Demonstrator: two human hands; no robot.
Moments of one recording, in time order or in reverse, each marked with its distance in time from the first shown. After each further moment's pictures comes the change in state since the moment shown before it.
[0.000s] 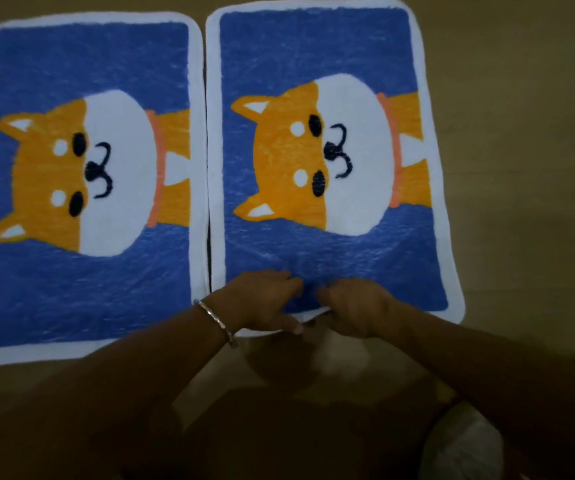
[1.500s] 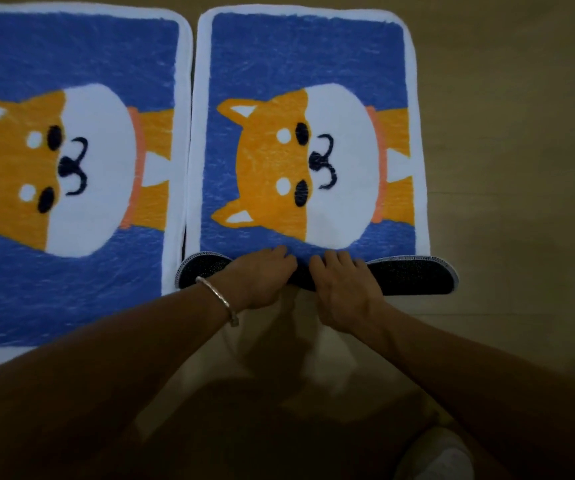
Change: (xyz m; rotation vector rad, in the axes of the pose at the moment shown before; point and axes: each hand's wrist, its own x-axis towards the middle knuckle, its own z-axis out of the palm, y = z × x) left_hand 0.043 0.010 -0.024 0.137 0.140 -0.076; right_hand 0.007 0.022 -0.009 -0.142 0.315 0.164
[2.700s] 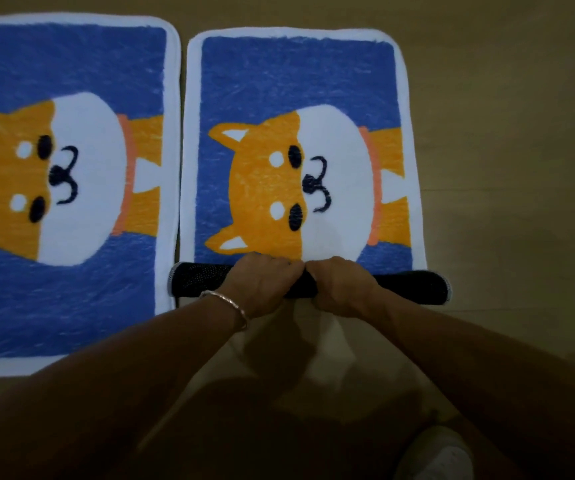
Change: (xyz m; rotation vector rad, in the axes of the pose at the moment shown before) left_hand 0.003 0.013 0.005 0.261 0.152 0.060; right_hand 0.017 0.021 0.001 0.257 -0.176 -0.026
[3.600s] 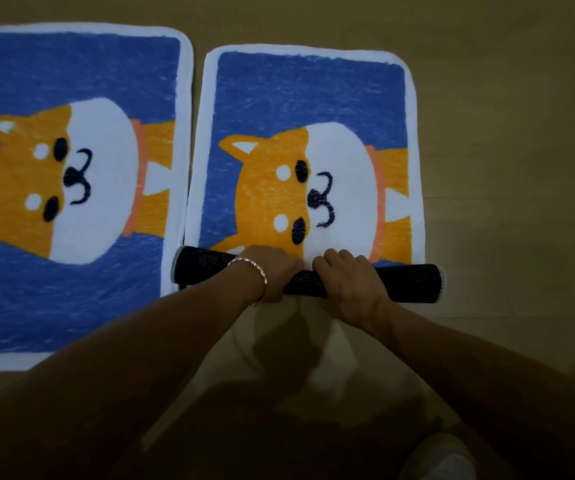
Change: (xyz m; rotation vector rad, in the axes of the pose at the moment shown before) left_hand 0.018 -0.013 -0.012 -0.128 -0.248 -0.077; right_hand -0.002 0.011 0.013 -0.275 0.312 -0.088
